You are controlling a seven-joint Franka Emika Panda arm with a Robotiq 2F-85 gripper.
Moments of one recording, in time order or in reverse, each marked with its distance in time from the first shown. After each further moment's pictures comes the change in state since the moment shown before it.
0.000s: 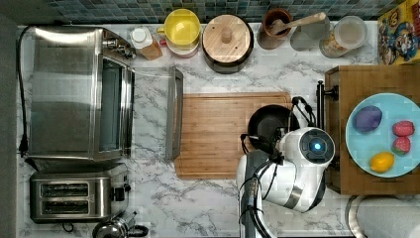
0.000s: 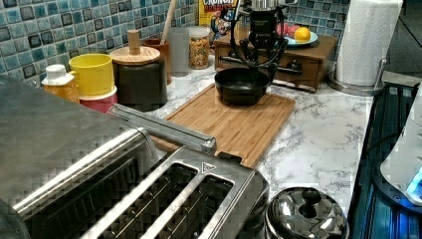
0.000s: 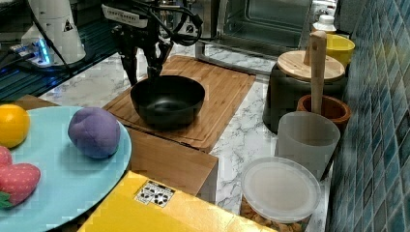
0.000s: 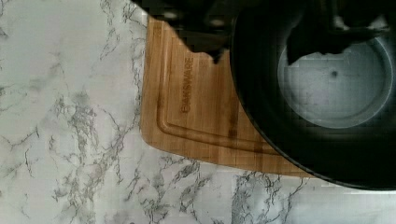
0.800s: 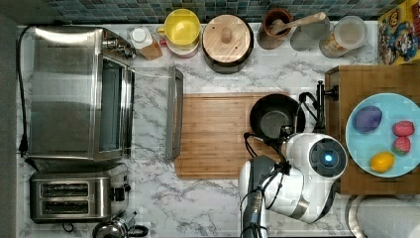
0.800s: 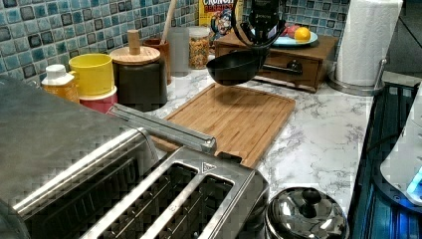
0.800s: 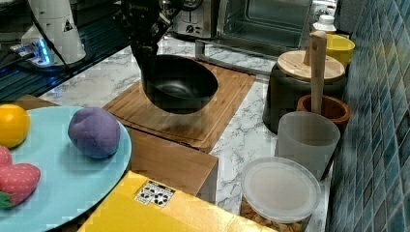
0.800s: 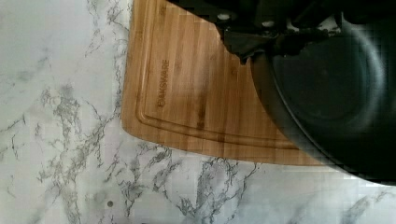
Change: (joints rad) arm -0.003 -0.095 -0.004 -0.002 0.005 0.002 -0.024
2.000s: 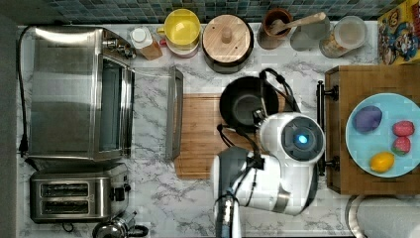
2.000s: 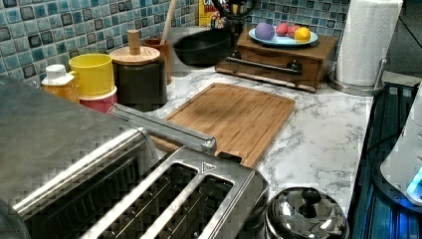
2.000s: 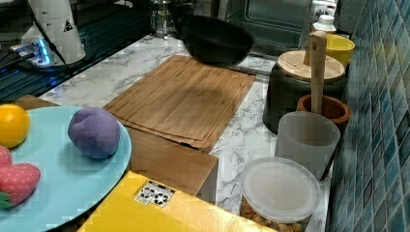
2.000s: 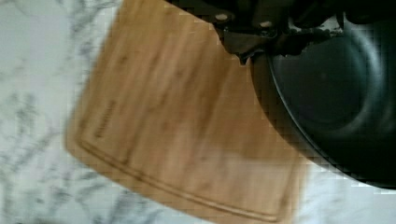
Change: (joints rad) arm 0.108 -0.072 0.035 0.125 0.035 -0.182 -0.158
